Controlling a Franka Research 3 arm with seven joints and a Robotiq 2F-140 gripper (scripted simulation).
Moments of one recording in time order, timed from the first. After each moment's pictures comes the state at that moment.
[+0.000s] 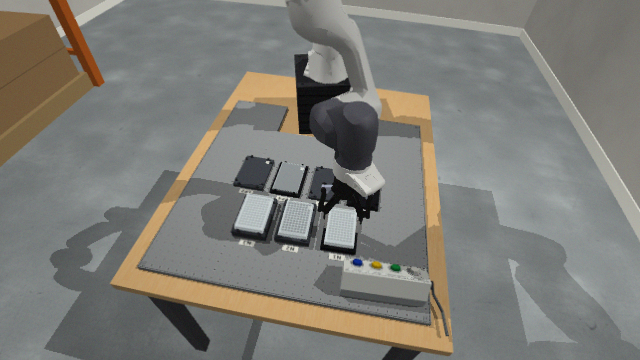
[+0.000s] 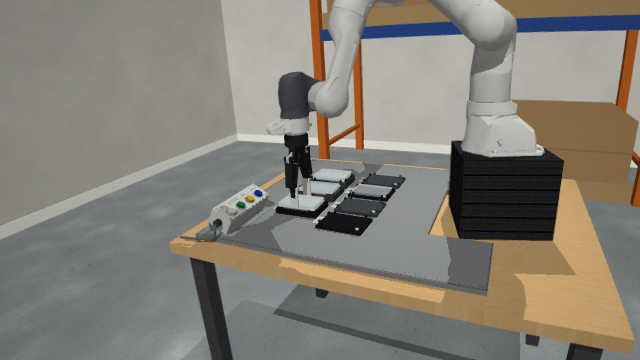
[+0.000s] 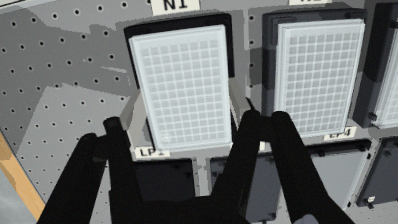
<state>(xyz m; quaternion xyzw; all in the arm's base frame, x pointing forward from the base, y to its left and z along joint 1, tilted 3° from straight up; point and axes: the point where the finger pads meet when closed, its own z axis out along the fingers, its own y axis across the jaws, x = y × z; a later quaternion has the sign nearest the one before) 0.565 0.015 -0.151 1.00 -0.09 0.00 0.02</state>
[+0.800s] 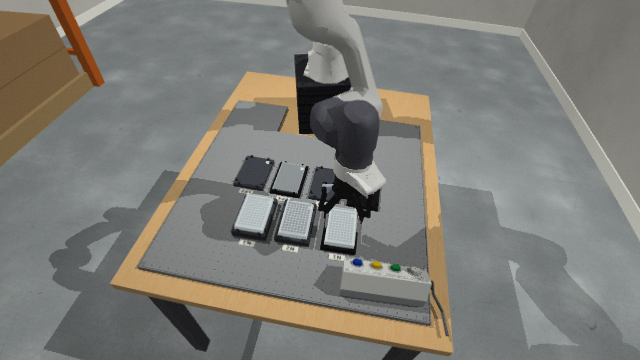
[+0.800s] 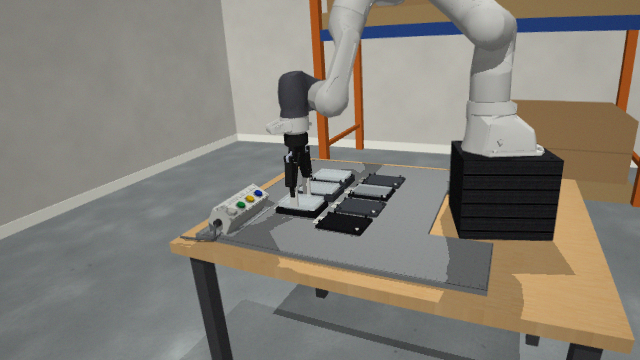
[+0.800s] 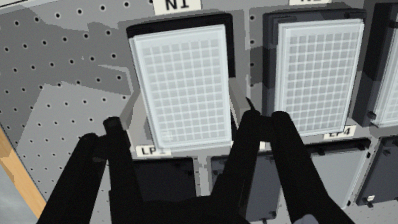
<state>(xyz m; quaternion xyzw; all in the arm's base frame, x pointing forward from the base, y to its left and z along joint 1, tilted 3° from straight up) 0.566 0.016 -0.148 1.00 -0.09 0.00 0.02</state>
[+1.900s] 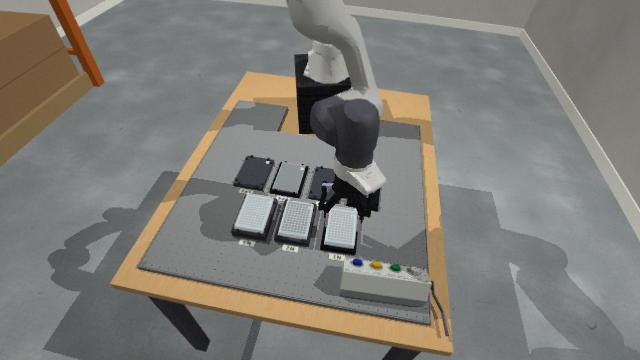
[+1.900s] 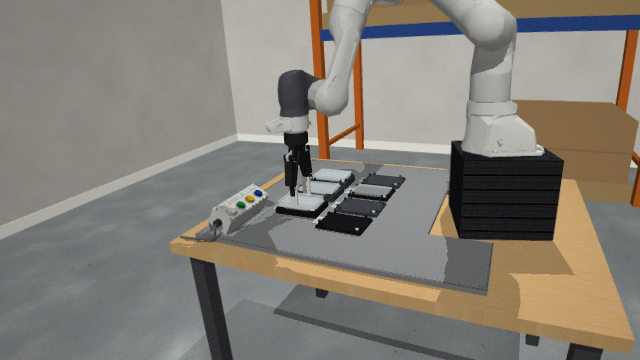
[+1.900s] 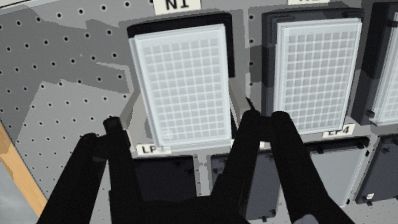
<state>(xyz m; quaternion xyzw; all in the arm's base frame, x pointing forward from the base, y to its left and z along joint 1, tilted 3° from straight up) 0.565 0.017 -0.145 1.00 -0.09 0.00 0.02</state>
